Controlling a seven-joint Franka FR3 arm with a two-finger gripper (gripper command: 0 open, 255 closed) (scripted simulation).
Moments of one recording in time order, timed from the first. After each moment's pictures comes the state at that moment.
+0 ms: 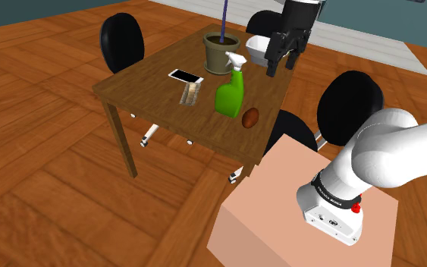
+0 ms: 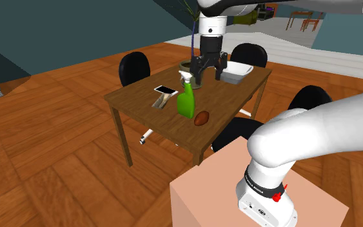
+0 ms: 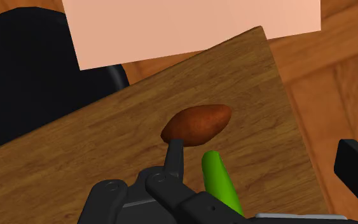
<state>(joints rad) -0.02 -0.75 0.03 -2.42 0.06 1.60 0.13</state>
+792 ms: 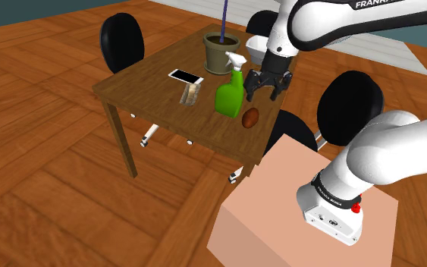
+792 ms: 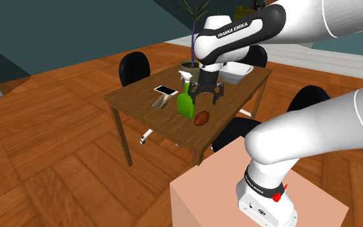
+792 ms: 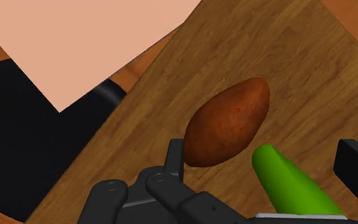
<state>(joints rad) -0.14 -0.69 0.08 -2.72 0.13 2.05 0.44</state>
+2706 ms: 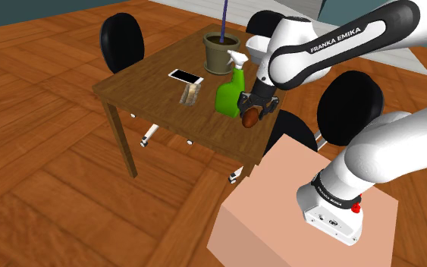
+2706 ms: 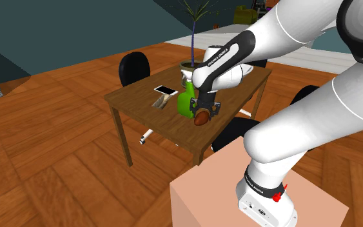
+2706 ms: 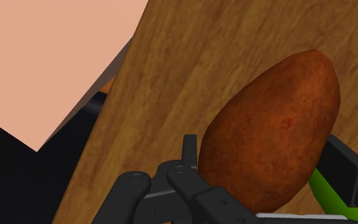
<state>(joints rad) -0.20 -0.48 0.11 -2.86 0.17 2.45 0.57</state>
